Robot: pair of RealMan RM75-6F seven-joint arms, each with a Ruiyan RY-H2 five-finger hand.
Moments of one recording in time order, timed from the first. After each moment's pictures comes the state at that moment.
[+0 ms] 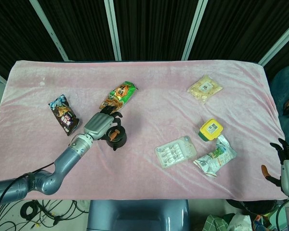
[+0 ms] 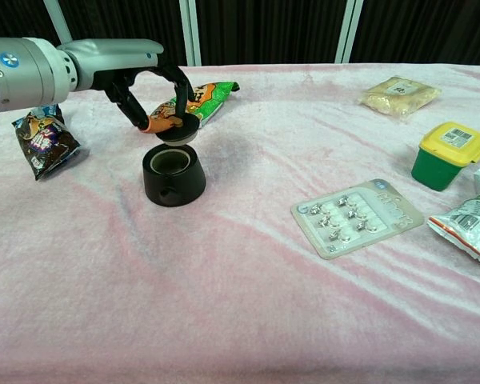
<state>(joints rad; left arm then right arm) -0.87 -1.38 -0.26 -1.63 0.98 0.75 0.27 0.03 -1.09 0.12 -1.70 -1.33 1.45 -0.01</state>
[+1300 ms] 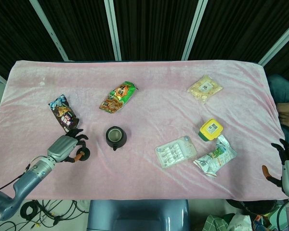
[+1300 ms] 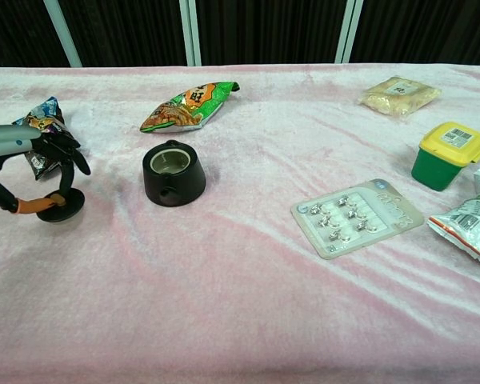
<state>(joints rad) -0.60 -1.32 0.02 -1.42 1.52 0.89 -0.19 0.03 -1.08 0.12 -1.71 -1.32 1.45 -0.01</state>
